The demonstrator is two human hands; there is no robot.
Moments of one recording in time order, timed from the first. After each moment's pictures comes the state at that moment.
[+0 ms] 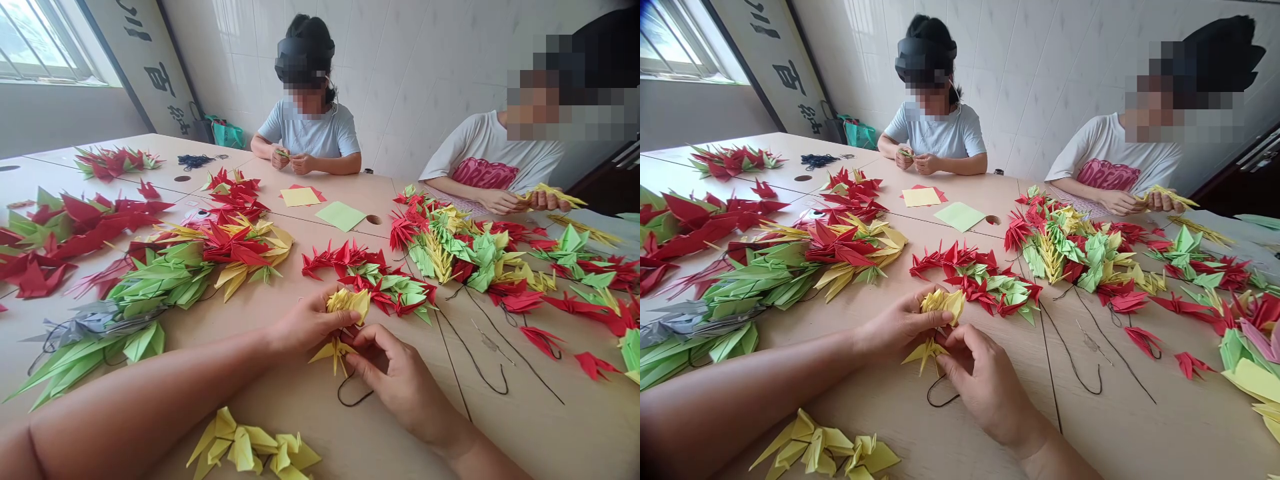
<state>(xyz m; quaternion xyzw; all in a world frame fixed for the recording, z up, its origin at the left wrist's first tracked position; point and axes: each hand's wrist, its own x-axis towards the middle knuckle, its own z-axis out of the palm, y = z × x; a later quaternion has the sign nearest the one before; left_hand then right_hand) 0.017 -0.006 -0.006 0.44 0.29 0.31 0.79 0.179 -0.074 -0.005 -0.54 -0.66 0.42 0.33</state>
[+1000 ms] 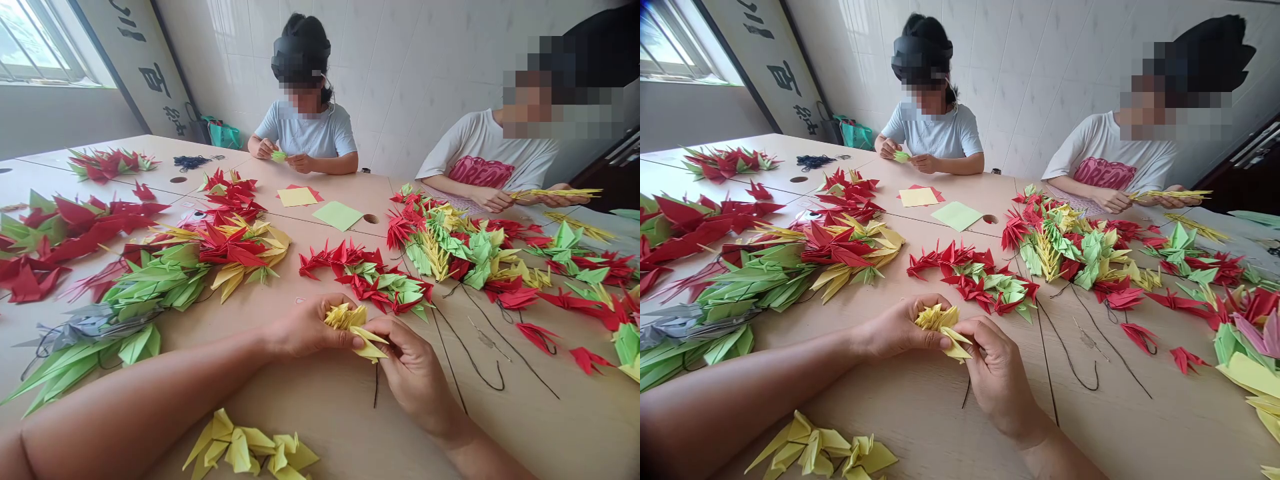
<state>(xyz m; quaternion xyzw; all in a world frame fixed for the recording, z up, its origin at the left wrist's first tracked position) 0.015 -0.004 -0.001 0.53 0.29 0.25 0.76 0.187 -0.069 -0.006 -0.48 -0.70 0.29 0.44</state>
